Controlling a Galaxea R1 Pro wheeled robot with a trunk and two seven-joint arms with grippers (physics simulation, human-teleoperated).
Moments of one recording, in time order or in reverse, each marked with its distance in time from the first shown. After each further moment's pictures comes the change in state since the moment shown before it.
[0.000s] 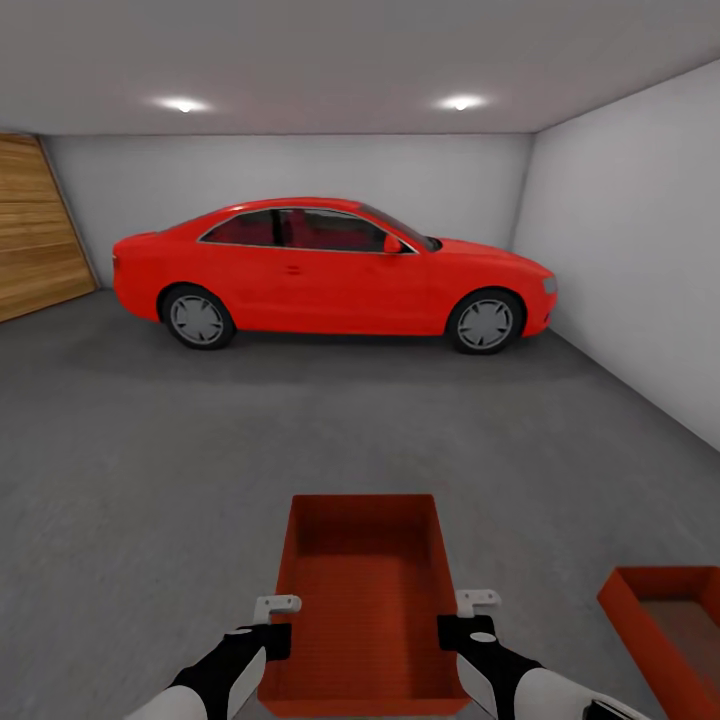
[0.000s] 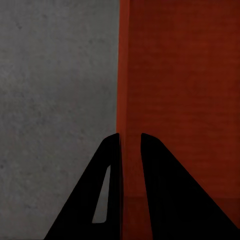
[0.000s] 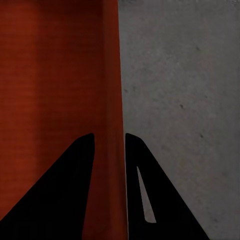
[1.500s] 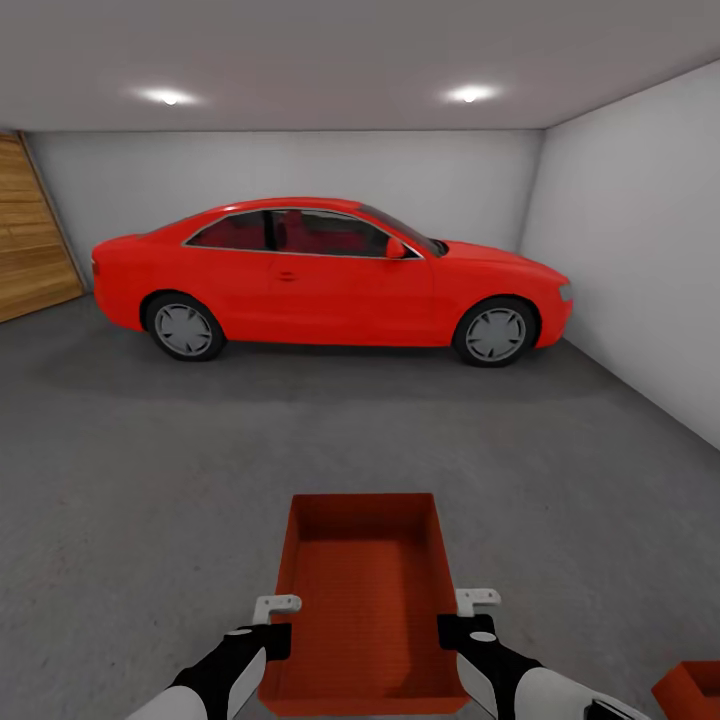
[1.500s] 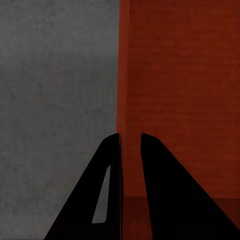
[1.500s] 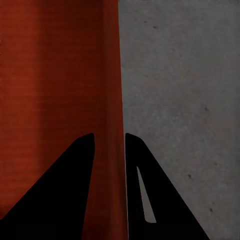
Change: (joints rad) left arm 0.000 0.000 0.000 0.001 0.002 -0.006 0.000; right arm -0.001 -0.002 -0.001 -0.003 0.004 -0.001 0.000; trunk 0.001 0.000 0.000
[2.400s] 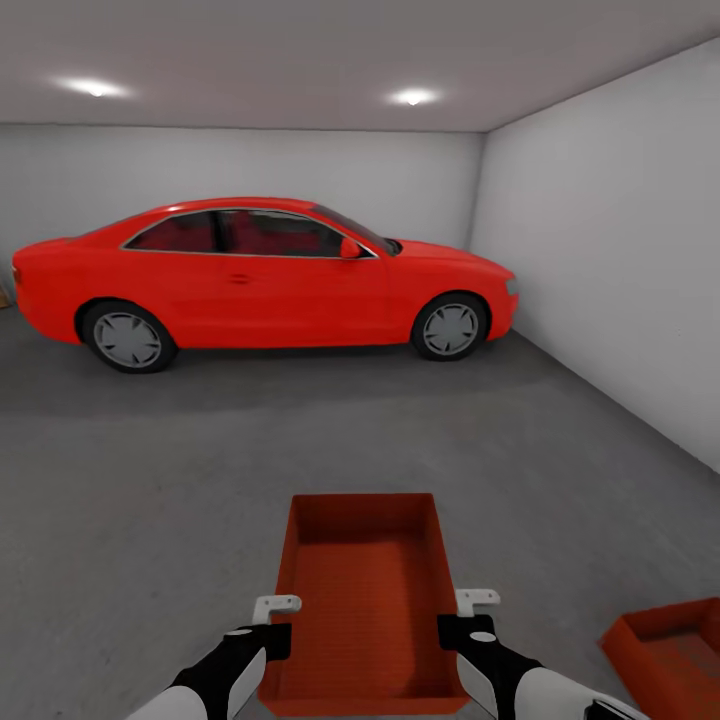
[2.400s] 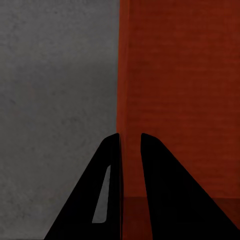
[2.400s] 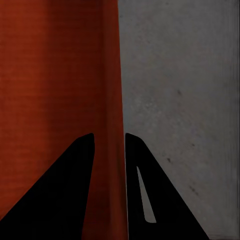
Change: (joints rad) left arm 0.000 0.000 -0.001 0.001 0.001 0.000 0.000; right arm 0.001 -0.001 -0.002 -0.002 0.002 0.001 -0.001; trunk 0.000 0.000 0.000
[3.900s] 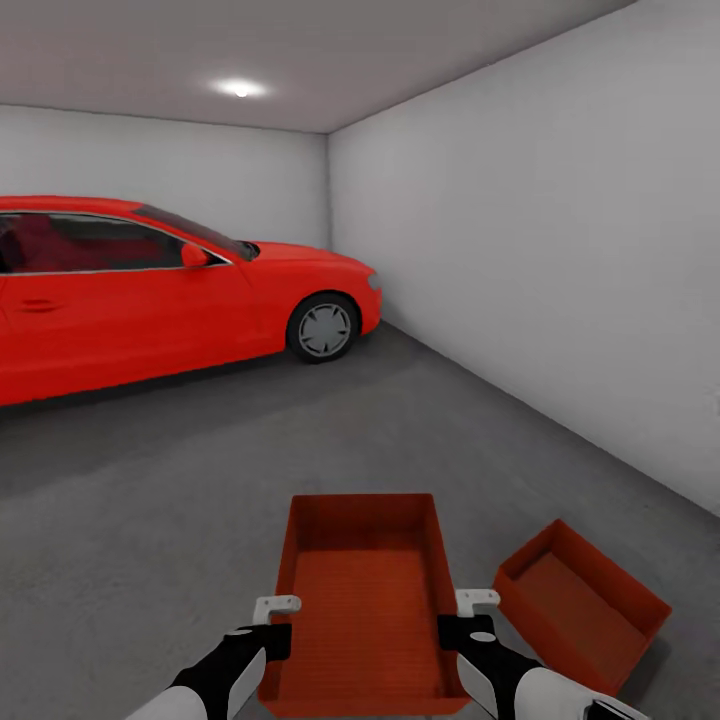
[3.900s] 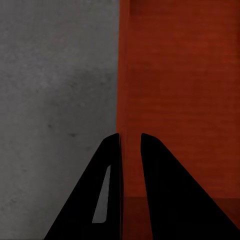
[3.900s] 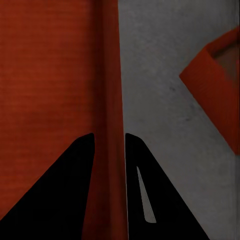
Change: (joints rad) left arm 0.000 0.000 0.001 0.001 0.000 0.002 -0.001; right arm 0.000 0.001 0.001 0.002 -0.001 0.001 0.001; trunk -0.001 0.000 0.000
